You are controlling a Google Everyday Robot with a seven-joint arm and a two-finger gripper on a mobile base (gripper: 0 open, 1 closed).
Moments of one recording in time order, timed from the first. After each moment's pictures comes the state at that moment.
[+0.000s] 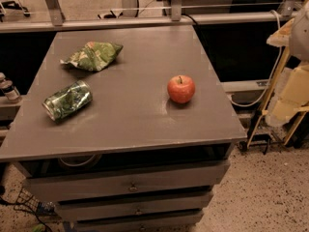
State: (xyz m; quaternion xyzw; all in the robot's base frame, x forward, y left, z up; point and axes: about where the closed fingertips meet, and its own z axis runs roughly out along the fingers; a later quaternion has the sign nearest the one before) arm 0.438 -0.213 0.990 -0.60 0.78 -0.05 0.18
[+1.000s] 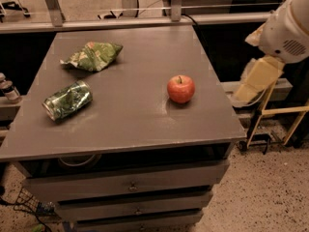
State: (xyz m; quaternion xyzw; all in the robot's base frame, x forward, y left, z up) arm 0.506 -0.187 0.961 -0.56 0.79 0.01 0.25
